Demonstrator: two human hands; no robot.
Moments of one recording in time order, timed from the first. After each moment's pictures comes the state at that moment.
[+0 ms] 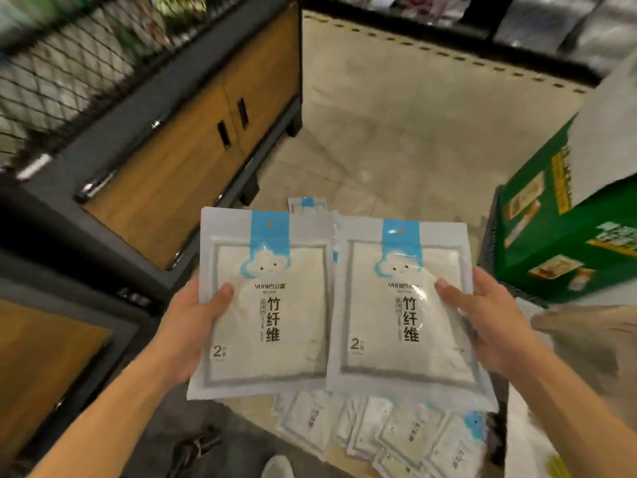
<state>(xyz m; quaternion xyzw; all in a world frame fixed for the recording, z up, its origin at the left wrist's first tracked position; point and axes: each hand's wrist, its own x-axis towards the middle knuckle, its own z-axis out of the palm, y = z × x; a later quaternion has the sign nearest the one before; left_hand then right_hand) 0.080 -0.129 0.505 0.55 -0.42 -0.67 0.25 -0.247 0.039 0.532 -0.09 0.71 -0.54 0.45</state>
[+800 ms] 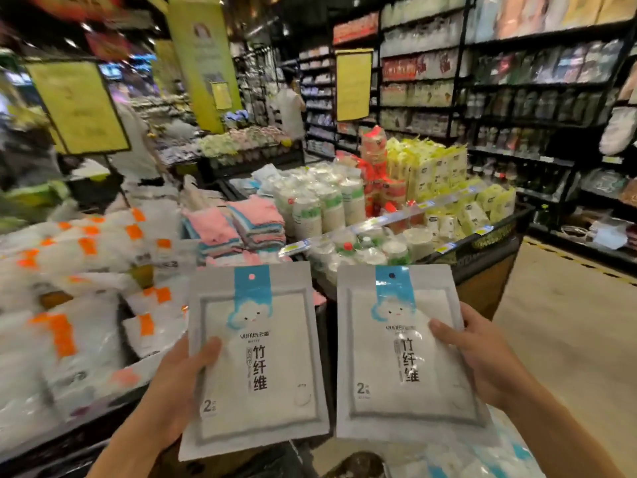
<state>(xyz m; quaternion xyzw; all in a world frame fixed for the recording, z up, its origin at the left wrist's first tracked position) 0.414 0.026 0.939 0.59 -0.30 -0.49 0.58 0.027 -0.066 0.932 -0.41 0.48 -0.49 0.60</state>
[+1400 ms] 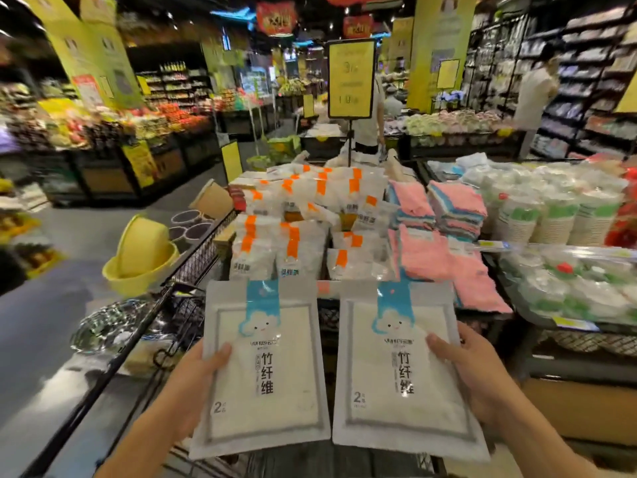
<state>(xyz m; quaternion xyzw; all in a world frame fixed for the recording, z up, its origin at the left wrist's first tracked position) 0.517 0.304 0.918 0.68 -0.05 -0.29 0.67 0.263 0.009 0.905 -0.52 0.34 -0.27 0.73</state>
